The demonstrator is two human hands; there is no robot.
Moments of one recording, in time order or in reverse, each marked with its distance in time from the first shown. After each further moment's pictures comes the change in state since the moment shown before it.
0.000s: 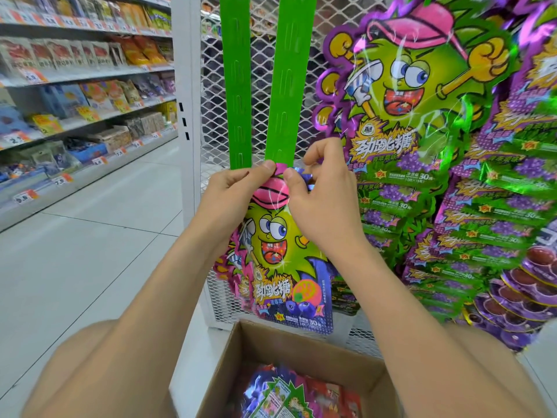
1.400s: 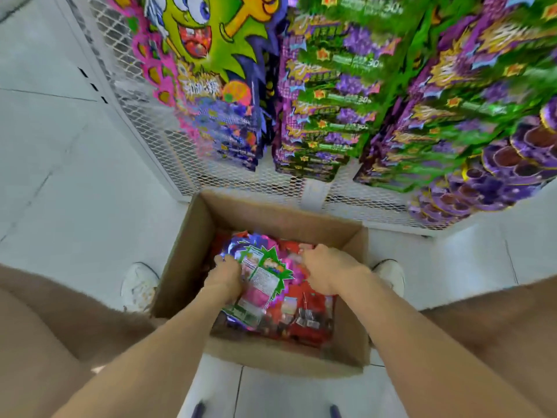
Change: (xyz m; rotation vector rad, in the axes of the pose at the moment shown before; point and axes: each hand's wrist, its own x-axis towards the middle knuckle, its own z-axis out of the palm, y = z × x) left_hand -0.192 -0.419 0.035 1.203 -0.555 -0.863; right_hand -0.275 0.240 -0.012 -0.745 -1.504 0.428
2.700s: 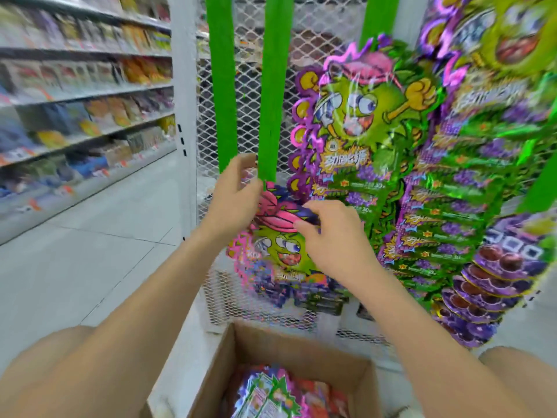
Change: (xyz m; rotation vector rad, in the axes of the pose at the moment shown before) left_hand -0.245 0.095 -0.398 -0.891 0.863 0.823; right_hand -0.181 -0.081 -0.271 0.419 1.256 -0.254
